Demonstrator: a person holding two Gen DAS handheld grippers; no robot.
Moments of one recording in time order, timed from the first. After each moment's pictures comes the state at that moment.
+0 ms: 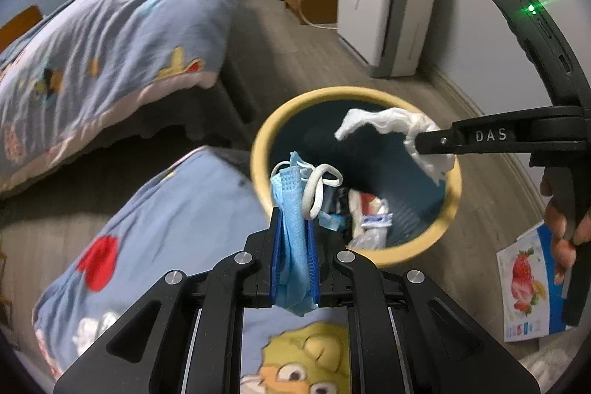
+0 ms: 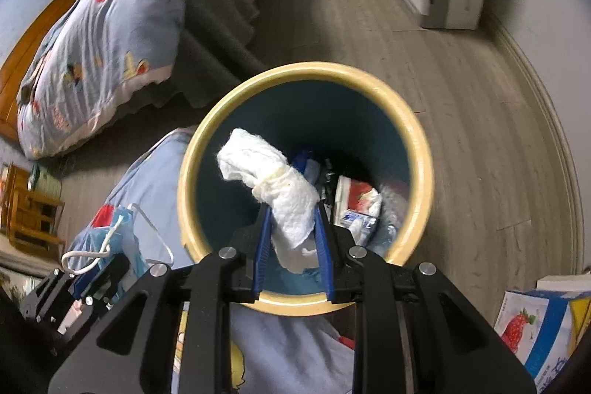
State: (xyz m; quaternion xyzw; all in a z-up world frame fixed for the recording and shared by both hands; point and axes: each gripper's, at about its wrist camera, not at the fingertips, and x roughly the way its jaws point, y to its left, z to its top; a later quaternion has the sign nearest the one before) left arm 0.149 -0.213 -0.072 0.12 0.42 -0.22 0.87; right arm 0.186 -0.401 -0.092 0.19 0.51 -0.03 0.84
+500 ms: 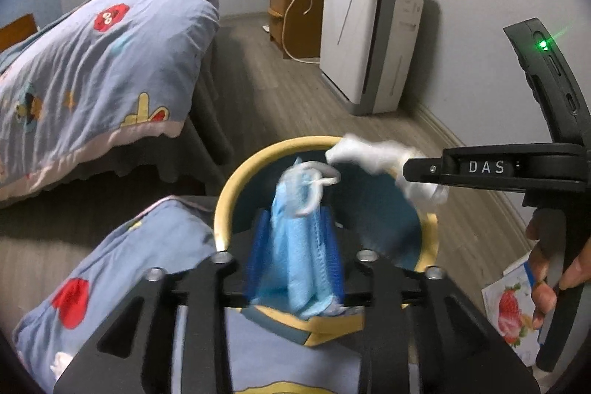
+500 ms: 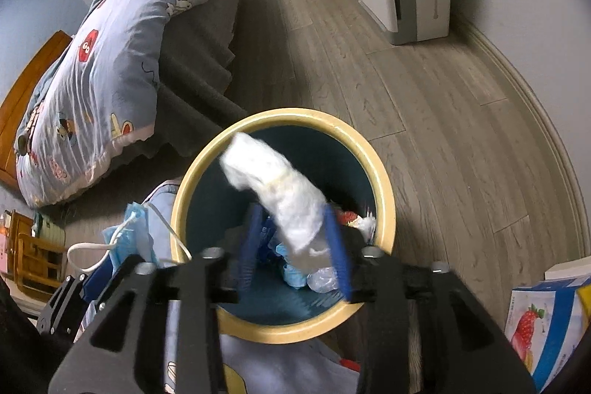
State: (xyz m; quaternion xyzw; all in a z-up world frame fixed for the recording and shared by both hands) left arm 0.163 -0.240 -0.061 0.09 0.36 -0.24 0.90; right arm 0.183 -0.430 -0.081 0.23 0.46 -0.07 0.86
